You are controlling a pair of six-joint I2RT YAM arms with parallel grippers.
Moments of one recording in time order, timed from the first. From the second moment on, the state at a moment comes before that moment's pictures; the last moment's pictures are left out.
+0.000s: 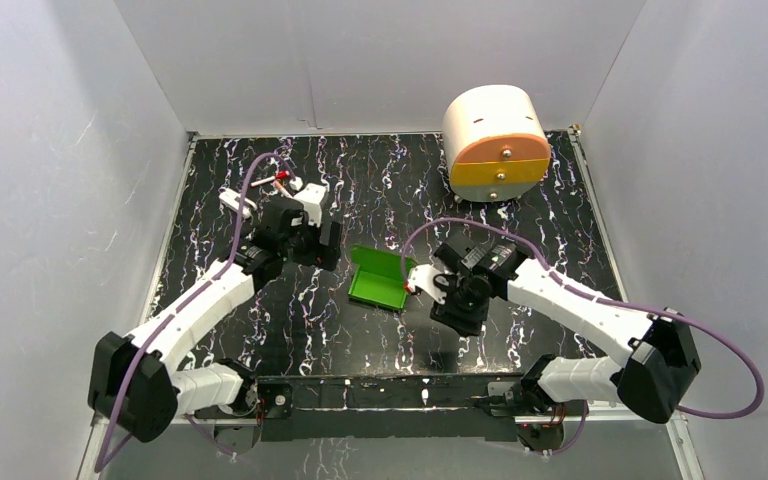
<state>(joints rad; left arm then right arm) -0.49 1.15 0.86 -0.40 -0.03 -0.14 0.84 1.23 0.98 -1.09 -0.19 -0.47</state>
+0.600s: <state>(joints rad) -0.49 1.29 0.86 -0.24 0.22 -0.05 0.76 1.25 0.83 -1.08 -0.19 -0.47</state>
